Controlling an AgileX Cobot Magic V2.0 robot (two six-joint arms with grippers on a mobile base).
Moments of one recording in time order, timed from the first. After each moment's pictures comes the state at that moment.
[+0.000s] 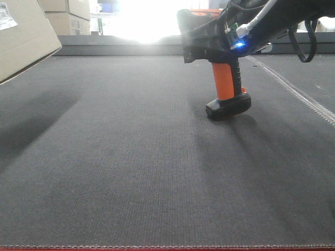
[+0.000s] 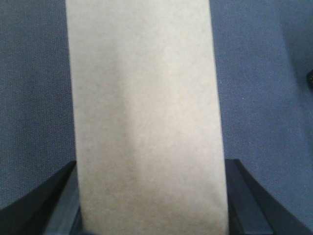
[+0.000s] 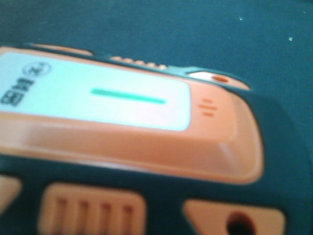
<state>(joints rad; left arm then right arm) 0.14 1.49 -1.54 -0.31 1.23 0.24 0.38 1.72 -1.03 0.74 -0.21 -0.66</state>
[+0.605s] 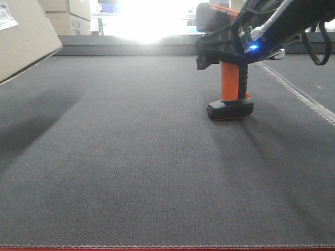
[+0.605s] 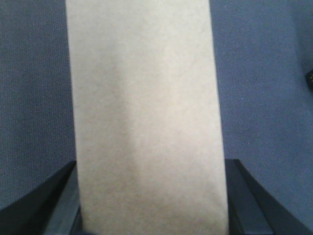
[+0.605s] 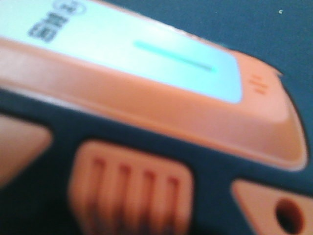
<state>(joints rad) 0.14 1.49 -1.54 -0.32 1.23 0.24 0.32 1.72 -1.03 0.74 -0.13 -0.66</state>
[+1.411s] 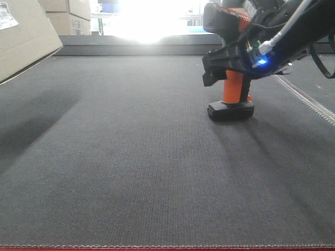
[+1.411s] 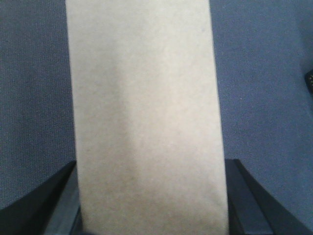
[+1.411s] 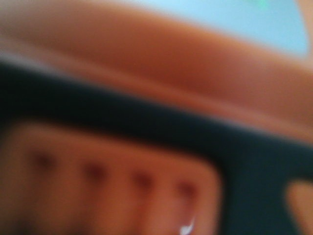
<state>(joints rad) 0.14 1.49 -1.54 -0.32 1.23 0.24 0.29 1.72 -0.98 0.74 -0.08 -0.66</state>
